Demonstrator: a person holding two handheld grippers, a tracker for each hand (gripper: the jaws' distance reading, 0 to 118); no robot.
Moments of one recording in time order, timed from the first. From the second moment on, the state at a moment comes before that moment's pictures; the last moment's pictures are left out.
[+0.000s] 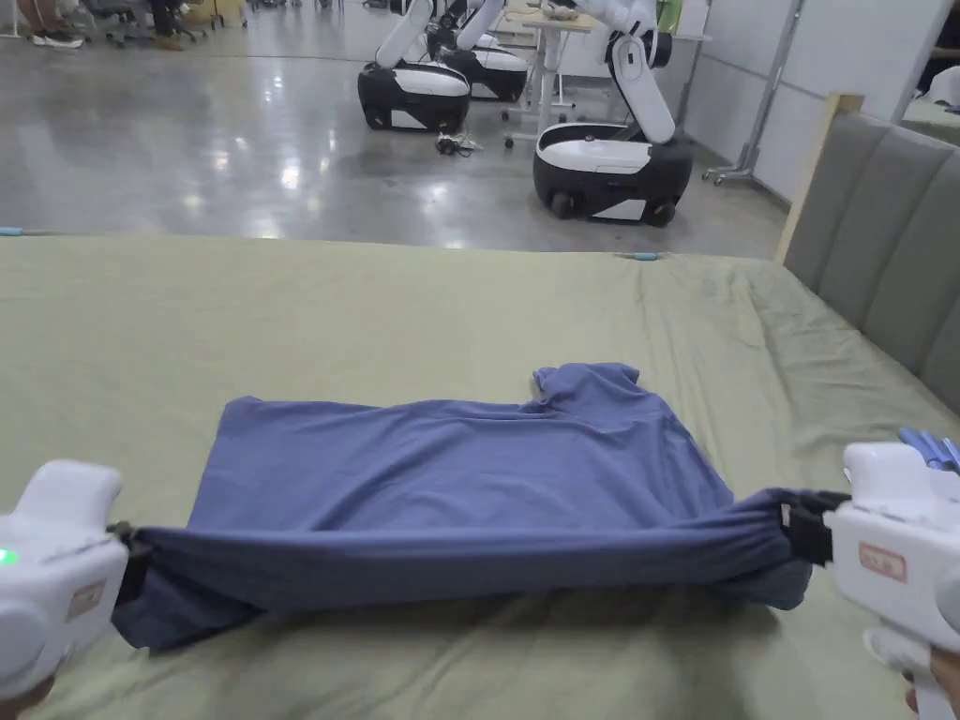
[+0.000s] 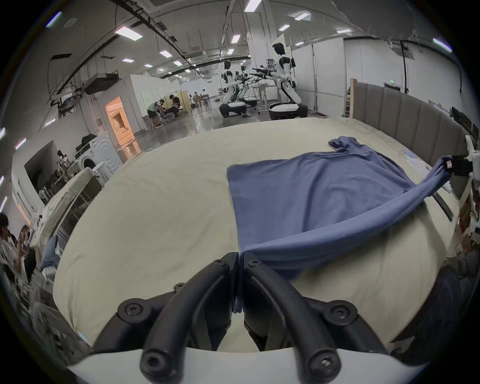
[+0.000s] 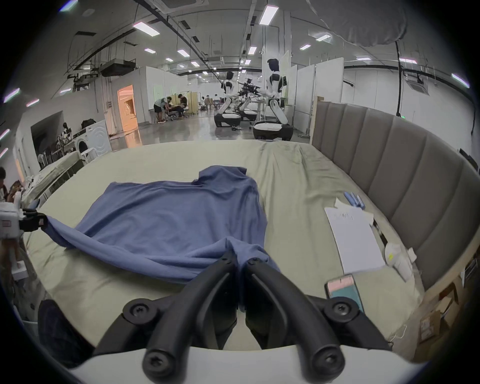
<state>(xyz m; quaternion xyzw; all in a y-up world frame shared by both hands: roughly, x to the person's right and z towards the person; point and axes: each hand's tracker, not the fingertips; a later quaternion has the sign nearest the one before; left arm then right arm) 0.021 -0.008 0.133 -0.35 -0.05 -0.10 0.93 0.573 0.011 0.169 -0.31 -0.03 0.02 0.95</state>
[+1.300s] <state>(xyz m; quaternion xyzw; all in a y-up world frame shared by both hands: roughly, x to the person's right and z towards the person) -0.003 -0.090 0.157 -0.36 -0.01 -0.09 0.93 0.519 -0.081 0.280 -0.33 -0.01 0.02 0.94</state>
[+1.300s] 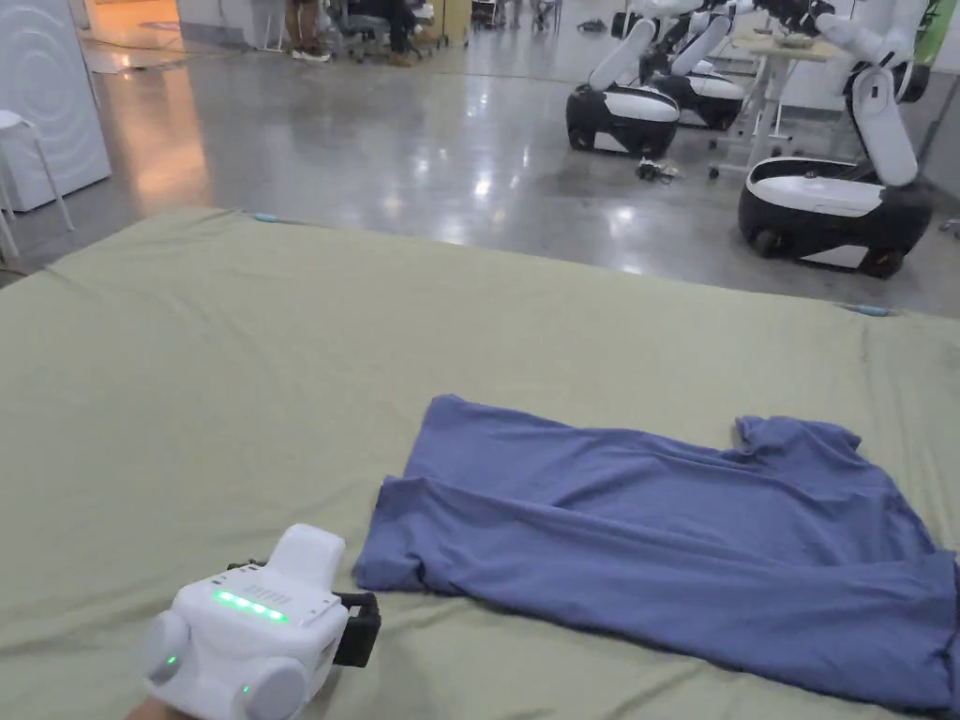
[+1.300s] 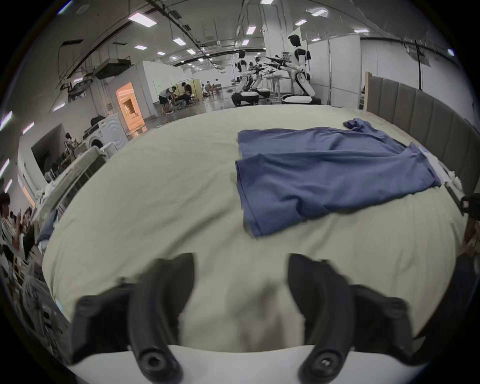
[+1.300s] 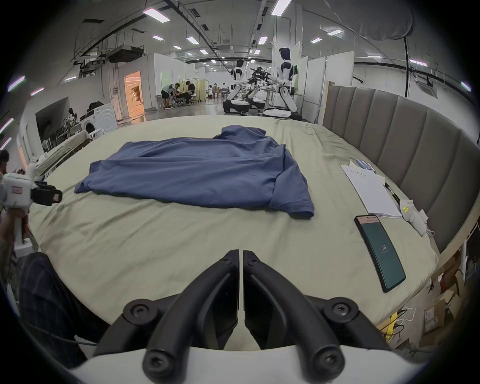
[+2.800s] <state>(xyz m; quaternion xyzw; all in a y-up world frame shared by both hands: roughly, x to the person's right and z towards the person) -0.006 -0.022 0.226 -0.37 -0.07 -0.12 0.92 0.580 -0.032 0.273 -0.34 -0.04 -0.01 0.94</state>
